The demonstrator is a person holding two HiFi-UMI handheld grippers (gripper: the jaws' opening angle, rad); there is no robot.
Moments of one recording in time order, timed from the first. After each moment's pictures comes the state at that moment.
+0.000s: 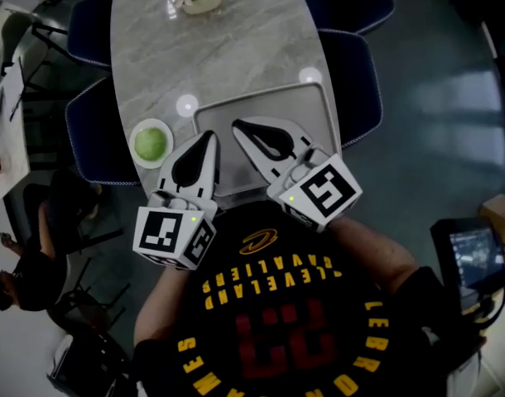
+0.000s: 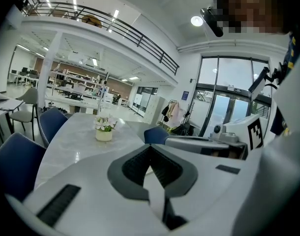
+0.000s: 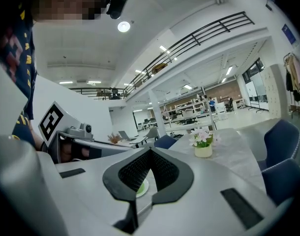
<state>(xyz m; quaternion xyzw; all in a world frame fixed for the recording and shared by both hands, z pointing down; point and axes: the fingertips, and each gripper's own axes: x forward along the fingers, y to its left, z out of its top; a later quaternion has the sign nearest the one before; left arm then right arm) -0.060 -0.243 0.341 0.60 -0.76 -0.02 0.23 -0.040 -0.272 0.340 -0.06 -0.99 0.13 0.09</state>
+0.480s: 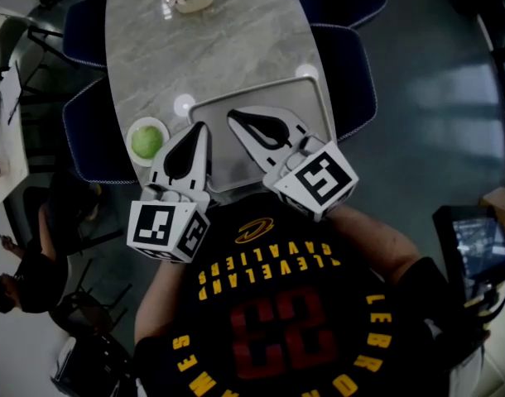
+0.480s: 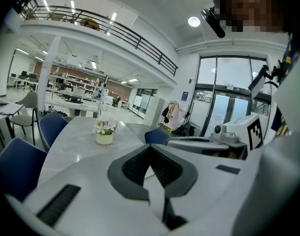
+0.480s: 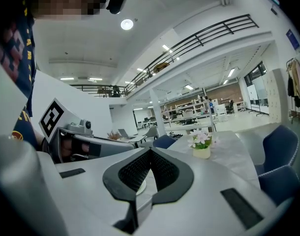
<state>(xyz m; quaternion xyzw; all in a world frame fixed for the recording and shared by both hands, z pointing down) -0.060 -0.246 0.334 0.61 -0.77 -0.02 0.22 -0.036 -0.279 0.335 -0.06 -0.99 0.11 0.10</state>
